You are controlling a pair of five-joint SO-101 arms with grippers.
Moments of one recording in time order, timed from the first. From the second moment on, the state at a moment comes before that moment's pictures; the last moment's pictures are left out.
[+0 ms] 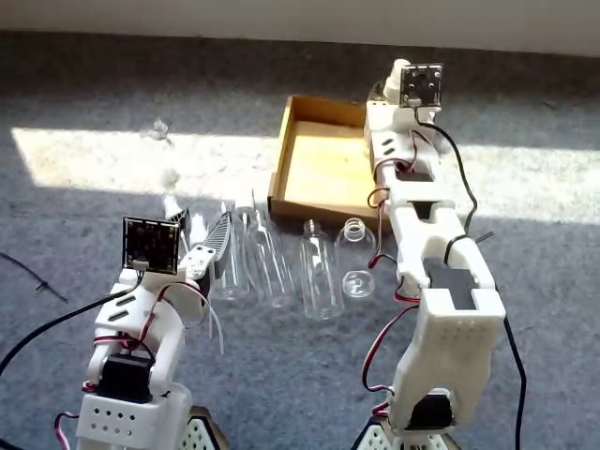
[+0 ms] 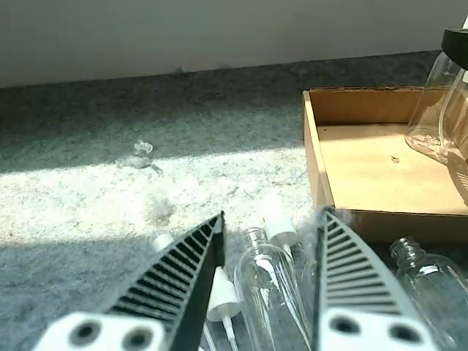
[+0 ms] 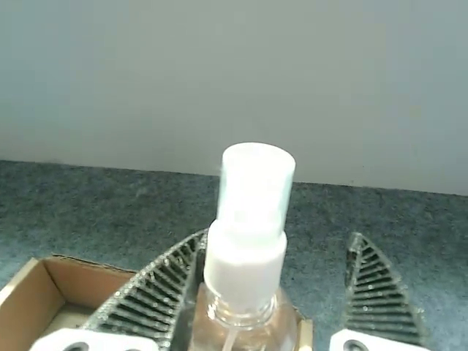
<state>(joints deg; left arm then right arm) 2.9 -93.5 83.9 37.6 4.4 -6.9 25.0 9.6 -17.0 3.8</state>
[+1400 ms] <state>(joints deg) 2.9 -93.5 83.9 37.6 4.4 -7.2 -2.8 -3.2 11.6 -5.9</state>
